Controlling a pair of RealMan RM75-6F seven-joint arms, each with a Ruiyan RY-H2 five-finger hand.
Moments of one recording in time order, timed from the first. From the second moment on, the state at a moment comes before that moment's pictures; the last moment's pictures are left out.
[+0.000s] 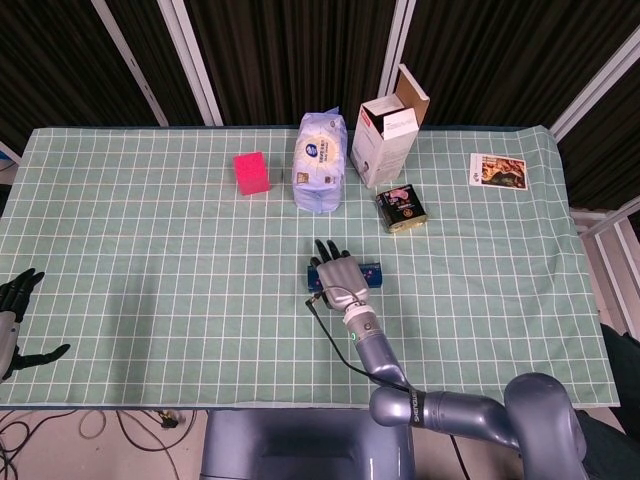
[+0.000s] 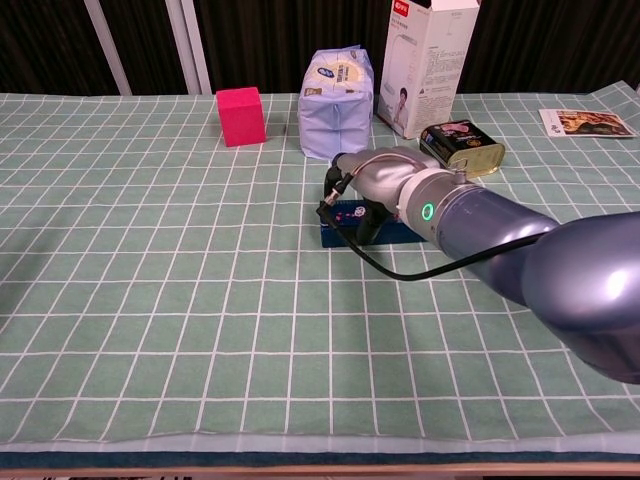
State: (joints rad) left arm -0.12 -1.05 -0.05 -1.67 1.37 1.33 -0.16; right arm 0.96 -1.90 0.31 -1.31 -0.70 1.02 -0.81
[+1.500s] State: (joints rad) left arm -0.12 -1.04 -0.05 -1.67 1.37 1.33 -0.18; right arm 0.98 -1.91 0.30 -1.33 -0.64 1.05 -0.84
